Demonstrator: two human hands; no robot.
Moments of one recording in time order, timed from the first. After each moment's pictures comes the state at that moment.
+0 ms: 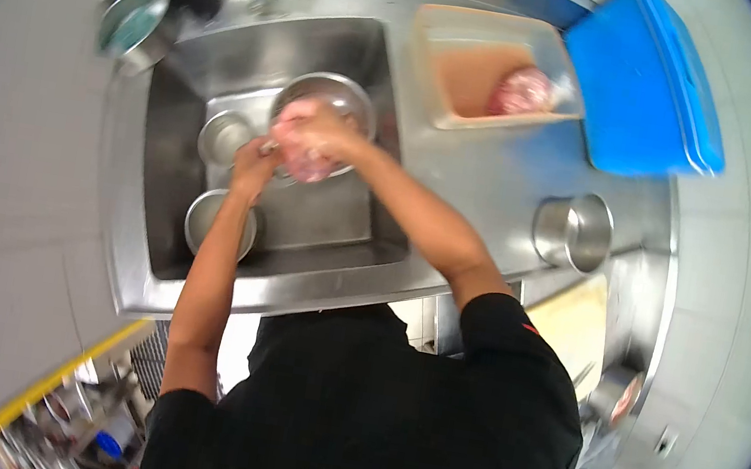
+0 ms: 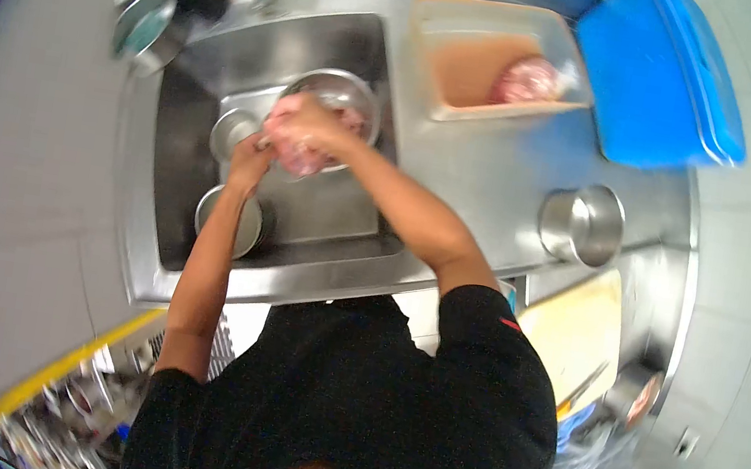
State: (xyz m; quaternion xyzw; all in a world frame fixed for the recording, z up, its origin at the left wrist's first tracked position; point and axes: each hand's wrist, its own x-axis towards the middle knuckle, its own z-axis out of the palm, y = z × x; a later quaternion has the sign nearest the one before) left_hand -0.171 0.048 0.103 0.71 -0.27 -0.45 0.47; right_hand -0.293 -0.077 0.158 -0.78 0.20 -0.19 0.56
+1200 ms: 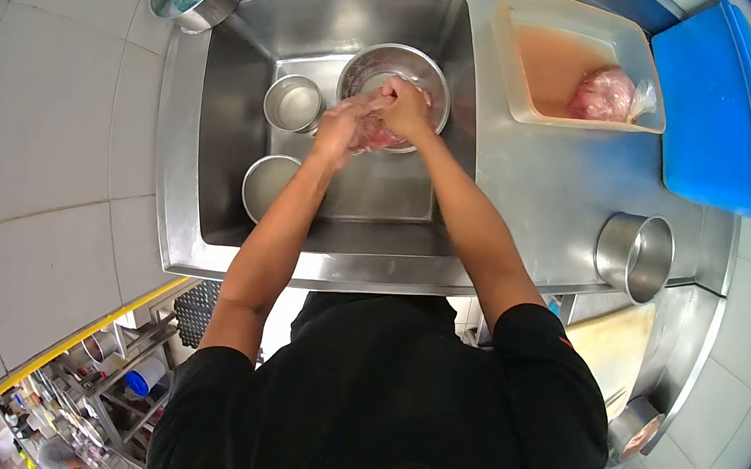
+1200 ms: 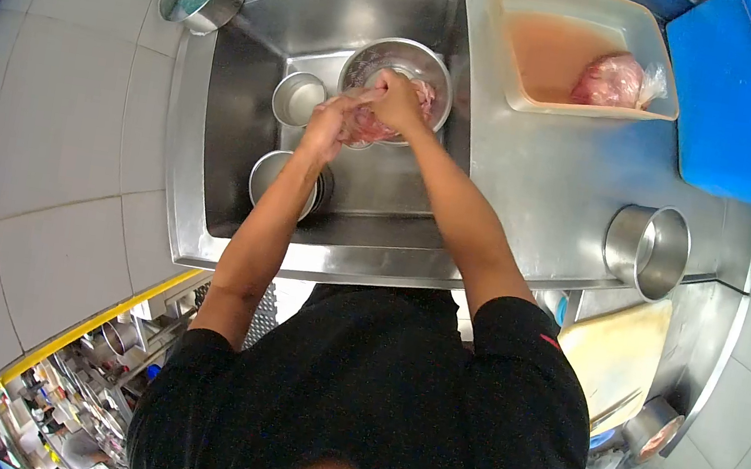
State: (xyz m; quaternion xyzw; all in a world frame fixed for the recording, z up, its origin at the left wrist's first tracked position) left_hand -0.200 0.021 0.146 0.54 -0.12 -0.58 0.60; right_hand -0.291 -0.092 0.065 -0.80 0.43 -0.25 0.35
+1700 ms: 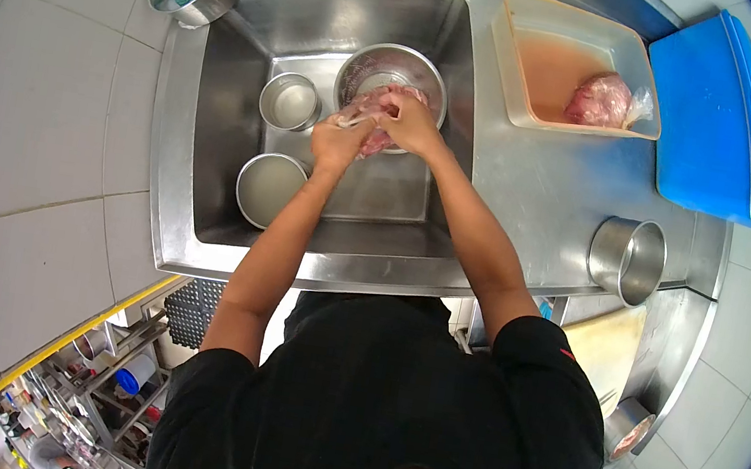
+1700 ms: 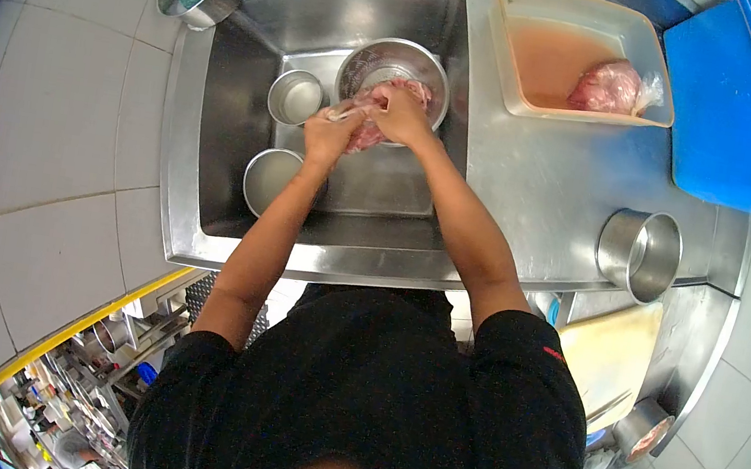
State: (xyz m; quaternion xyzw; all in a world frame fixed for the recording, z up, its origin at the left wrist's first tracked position) left_hand -0.209 0.029 0.099 0.78 -0.21 -0.33 0.50; right_hand -0.317 -0.081 0.101 -0.81 0.35 -0.12 0.46
